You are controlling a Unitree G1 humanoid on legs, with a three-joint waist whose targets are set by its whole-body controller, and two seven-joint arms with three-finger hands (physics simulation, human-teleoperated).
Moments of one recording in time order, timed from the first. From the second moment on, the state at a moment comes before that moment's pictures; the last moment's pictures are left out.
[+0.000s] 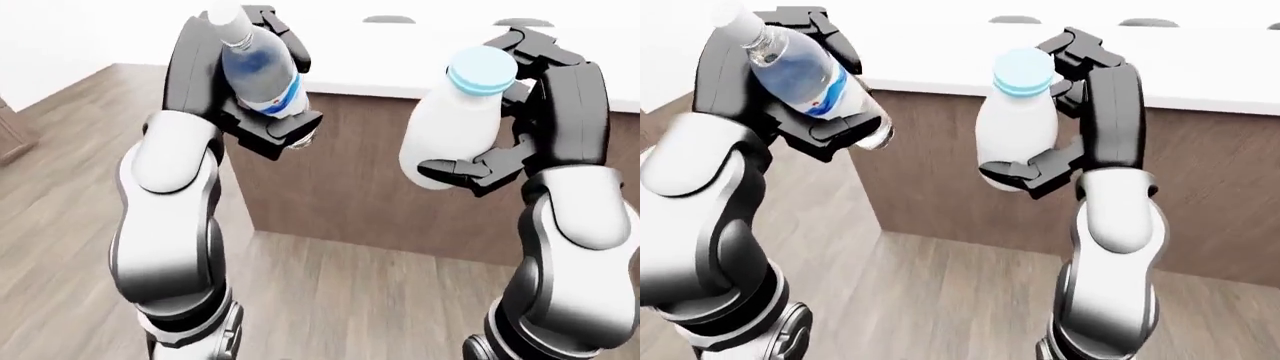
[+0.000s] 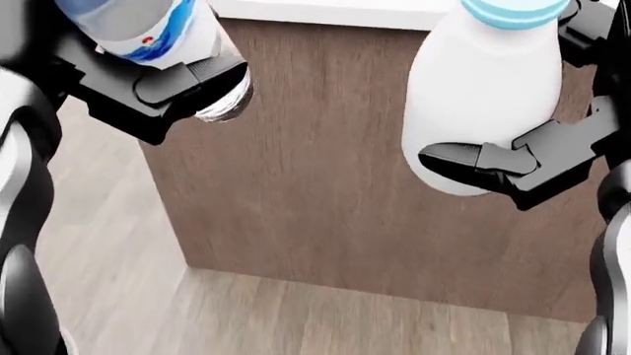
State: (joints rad) left arm -0.92 0.14 -0.01 -0.63 0.34 1.19 -0.25; right arm -0.64 -0.18 -0.06 -0.81 -0.49 1.03 0.21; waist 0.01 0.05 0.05
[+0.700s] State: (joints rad) left arm -0.89 0.14 -0.01 -0.63 0.33 1.18 -0.25; right arm -0.64 -0.18 -0.06 -0.82 -0.48 1.04 0.22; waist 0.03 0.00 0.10
